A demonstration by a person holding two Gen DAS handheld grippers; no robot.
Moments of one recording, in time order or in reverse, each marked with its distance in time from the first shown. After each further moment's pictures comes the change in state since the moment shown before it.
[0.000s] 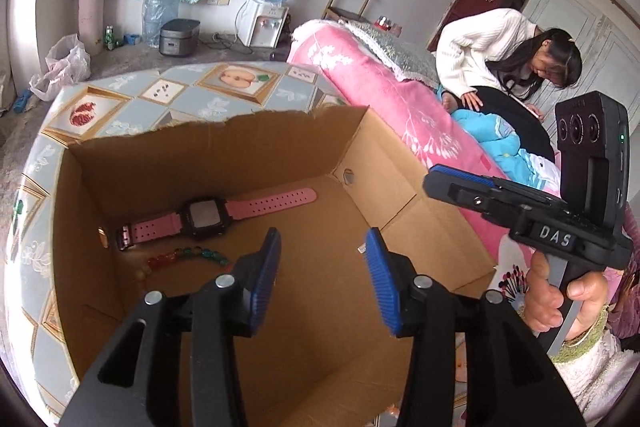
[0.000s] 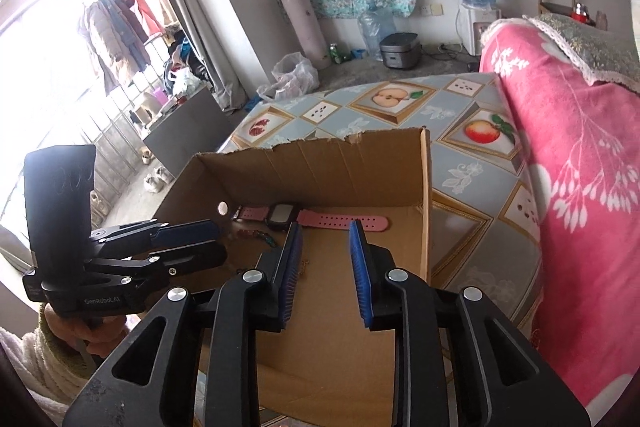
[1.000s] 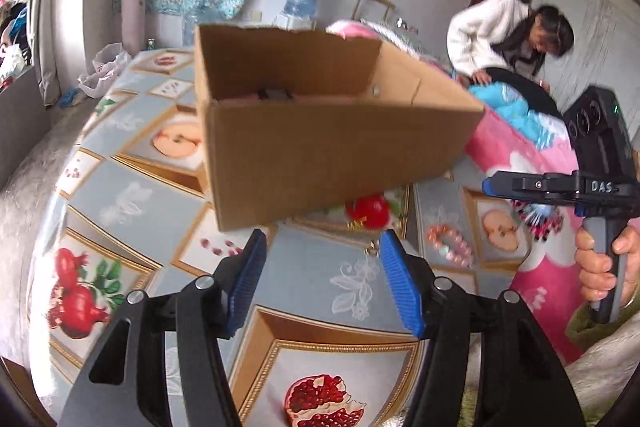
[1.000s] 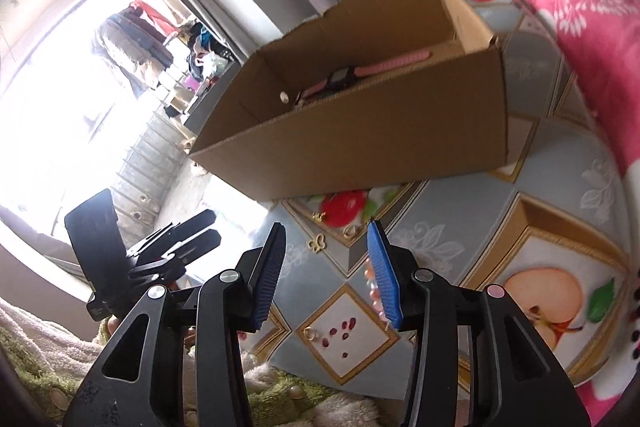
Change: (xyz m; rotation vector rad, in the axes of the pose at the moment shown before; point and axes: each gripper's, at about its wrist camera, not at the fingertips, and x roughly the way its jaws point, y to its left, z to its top) left arm -0.076 0.006 -0.187 0.045 -0.052 0.147; right arm -0.024 0.042 -0.149 0.185 0.142 0.167
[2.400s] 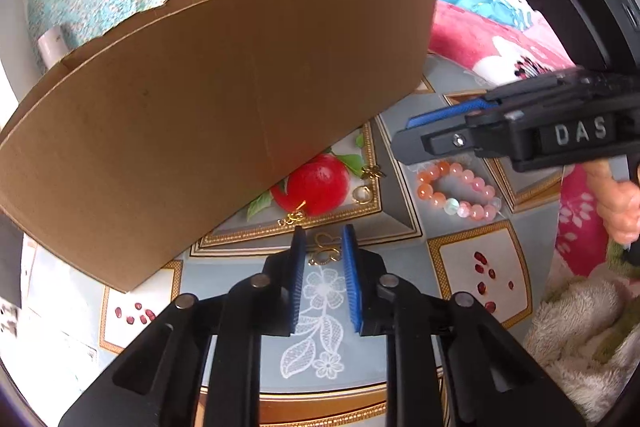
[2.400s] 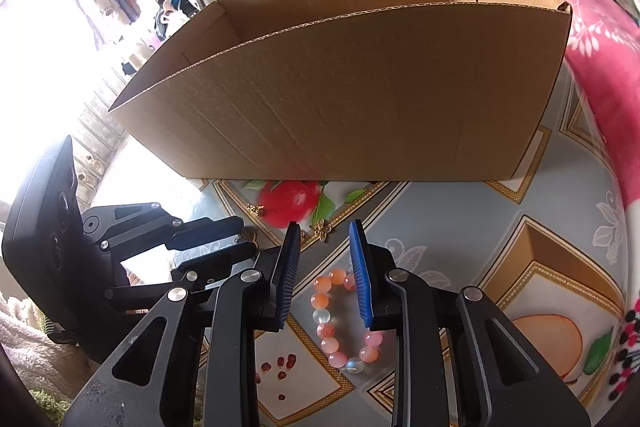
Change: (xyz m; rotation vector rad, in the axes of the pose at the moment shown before) left arm 0.084 -0.061 0.000 0.382 0.140 -0.005; right arm 0.039 -0.004 0.004 -0.130 0.057 -0.213
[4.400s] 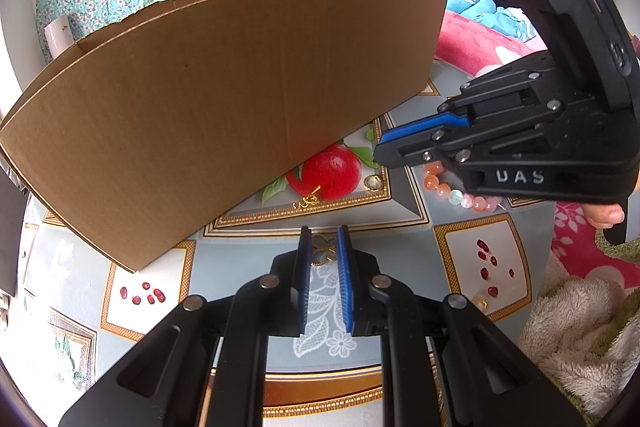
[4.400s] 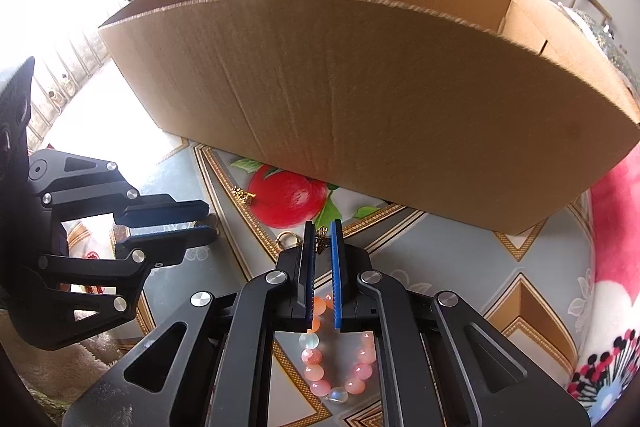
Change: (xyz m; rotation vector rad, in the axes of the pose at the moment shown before) left arm -0.008 0.011 -0.012 -0.063 -0.020 -0.007; right arm 0.045 0.070 0.010 -0.272 0.056 -0.176
